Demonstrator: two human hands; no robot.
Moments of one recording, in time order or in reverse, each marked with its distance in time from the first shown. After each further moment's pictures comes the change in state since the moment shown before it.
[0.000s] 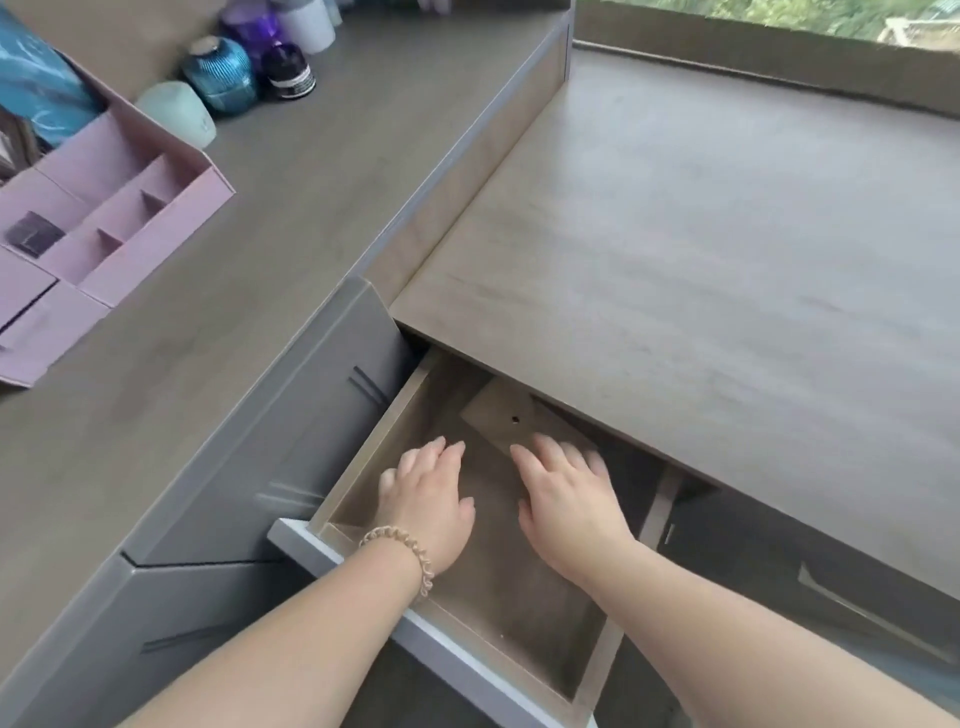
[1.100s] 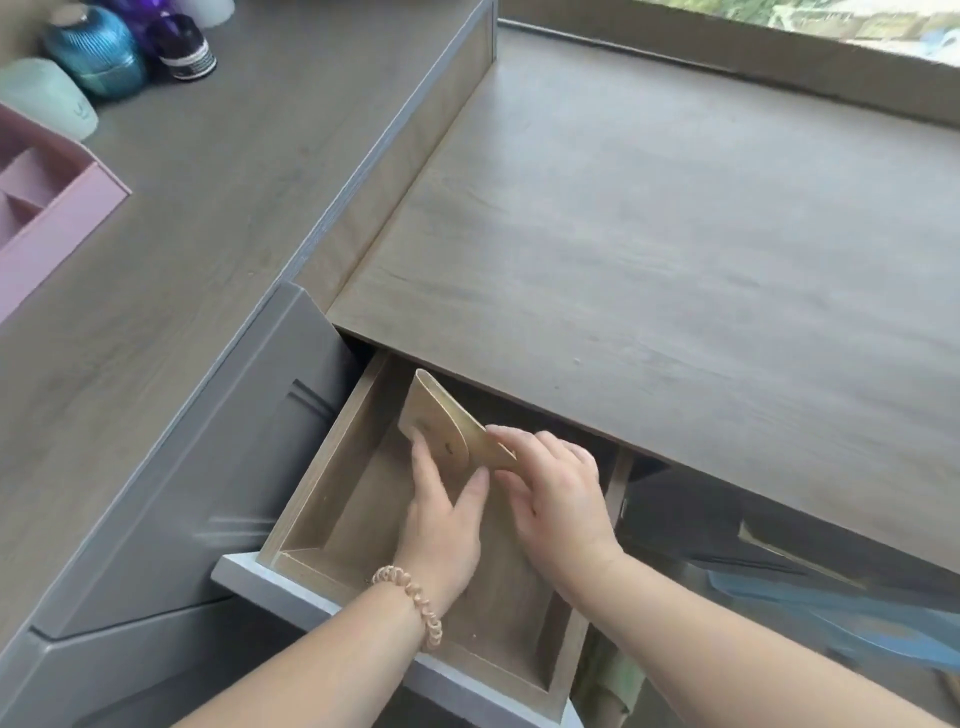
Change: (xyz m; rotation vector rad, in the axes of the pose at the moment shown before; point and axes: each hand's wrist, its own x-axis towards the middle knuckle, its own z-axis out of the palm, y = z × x) left_hand -0.015 0.035 0.005 -1.004 -0.107 -0.165; right_hand -0.016 -0.010 -0.020 0.482 0.362 0.114
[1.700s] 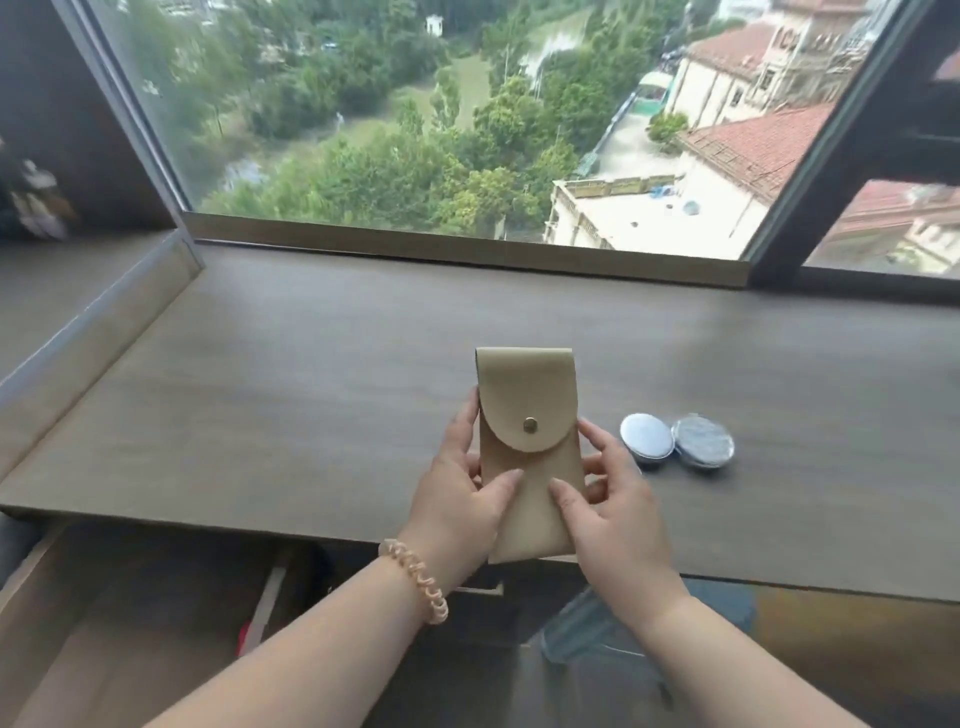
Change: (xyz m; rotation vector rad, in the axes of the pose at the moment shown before) left_hand -0.166 0.221 0.267 -0.224 -0.459 0.491; right_hand -0.155 0.141 -0.343 0.351 0.491 0.383
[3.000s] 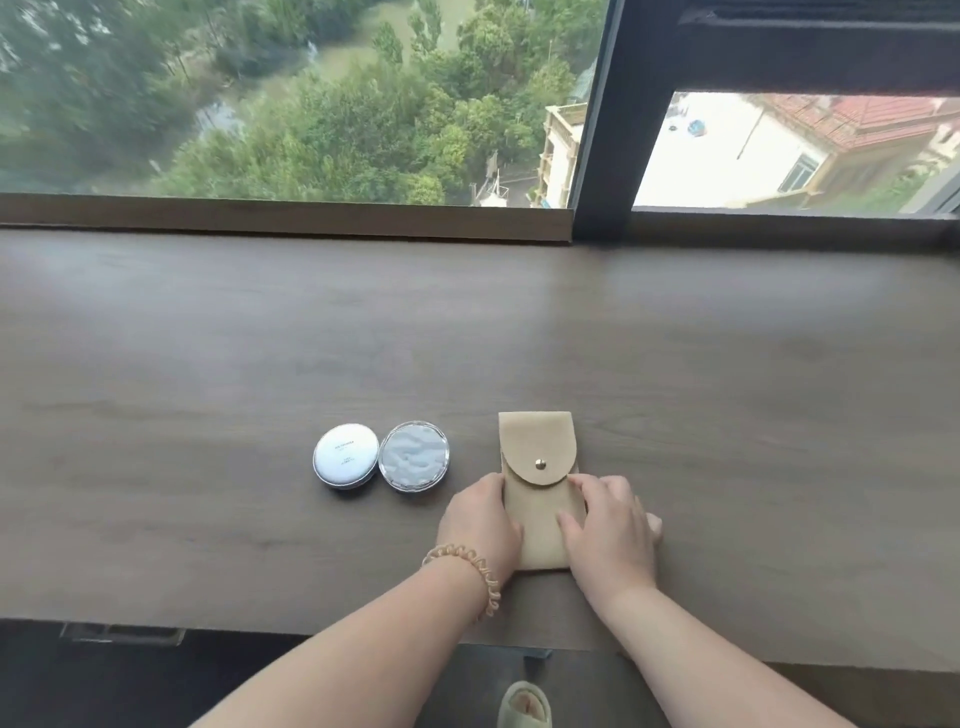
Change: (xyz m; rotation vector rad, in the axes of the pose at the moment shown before) left_hand 0.119 -0.083 0.418 0.893 -0.105 -0.248; right_hand 0.136 0.264 -0.313 -0.708 0.004 0.246
